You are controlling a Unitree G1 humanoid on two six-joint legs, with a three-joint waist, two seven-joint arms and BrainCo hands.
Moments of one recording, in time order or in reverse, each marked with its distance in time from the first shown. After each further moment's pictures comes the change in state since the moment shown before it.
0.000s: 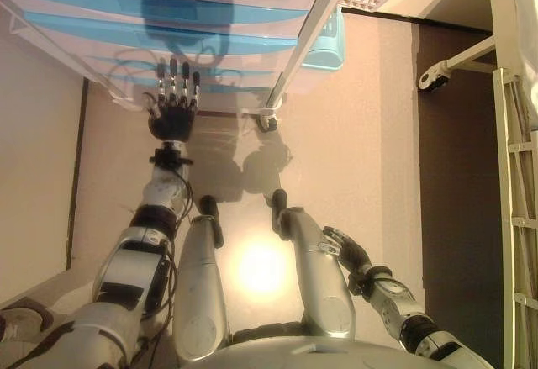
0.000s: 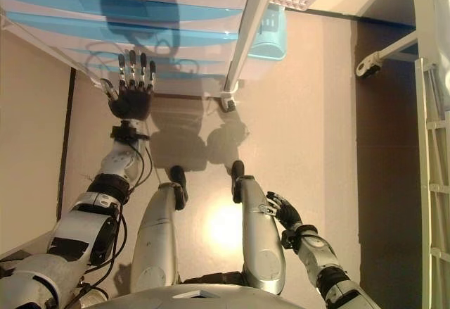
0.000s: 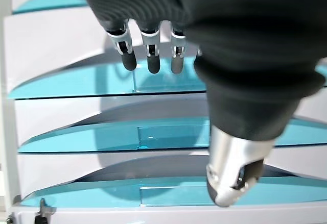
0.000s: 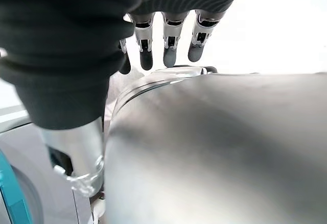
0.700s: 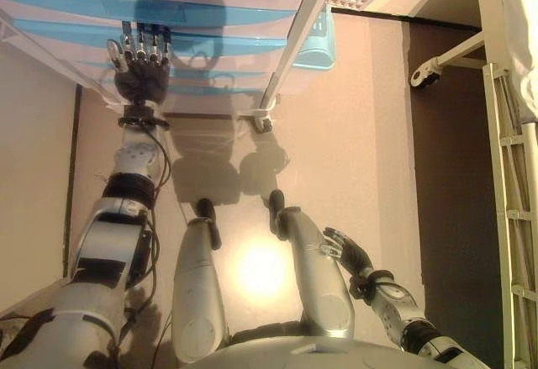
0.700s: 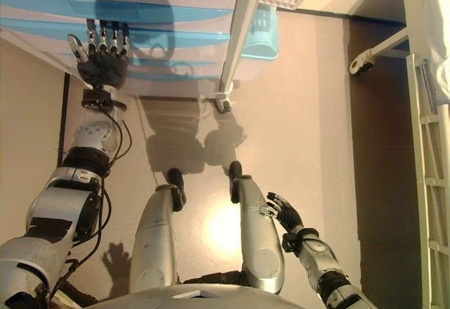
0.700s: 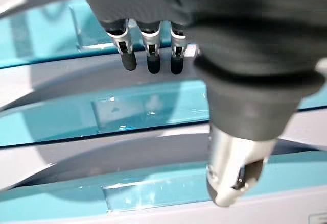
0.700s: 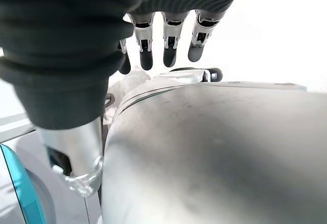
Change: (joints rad) left arm -0.136 0.120 0.001 0.026 -0.016 -0.001 0.146; right arm 0.018 0.000 0.002 0.005 0.007 -0.037 0.016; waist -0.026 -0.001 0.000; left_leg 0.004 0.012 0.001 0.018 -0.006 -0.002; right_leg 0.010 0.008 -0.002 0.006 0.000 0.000
